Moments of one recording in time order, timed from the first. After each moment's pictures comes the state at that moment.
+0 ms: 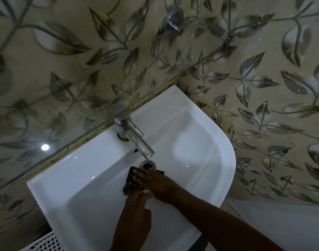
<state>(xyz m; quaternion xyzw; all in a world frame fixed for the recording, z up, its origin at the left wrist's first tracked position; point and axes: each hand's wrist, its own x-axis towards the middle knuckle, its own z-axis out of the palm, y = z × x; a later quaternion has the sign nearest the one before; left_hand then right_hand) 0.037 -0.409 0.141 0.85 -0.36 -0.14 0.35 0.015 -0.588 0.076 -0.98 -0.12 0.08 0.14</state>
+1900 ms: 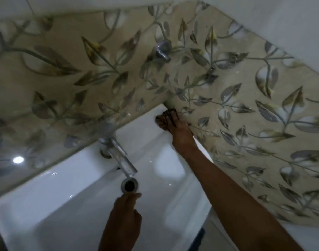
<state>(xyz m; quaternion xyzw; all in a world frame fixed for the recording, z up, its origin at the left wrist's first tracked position) 0.069 -0.458 0.163 0.85 -0.34 -0.18 0.35 0.106 -0.788 0.176 -0.97 0.21 -0.08 0.04</state>
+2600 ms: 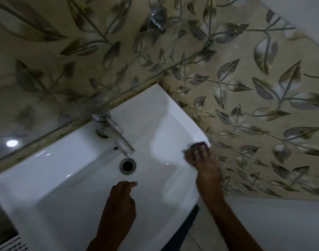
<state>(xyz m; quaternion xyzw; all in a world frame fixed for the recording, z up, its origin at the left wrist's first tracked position) 0.031 -0.449 0.151 0.85 -0.33 -0.20 0.35 -0.122 -0.704 0.170 -0.92 0.37 -0.10 0.06</state>
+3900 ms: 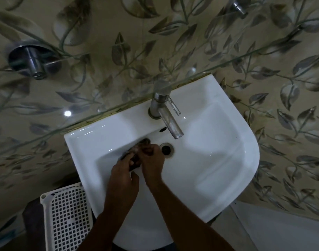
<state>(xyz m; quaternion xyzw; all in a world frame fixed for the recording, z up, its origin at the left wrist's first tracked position) 0.080 -0.364 0.163 0.90 -0.16 -0.12 0.39 0.088 -0.473 0.141 -0.59 0.47 -0.13 0.65</state>
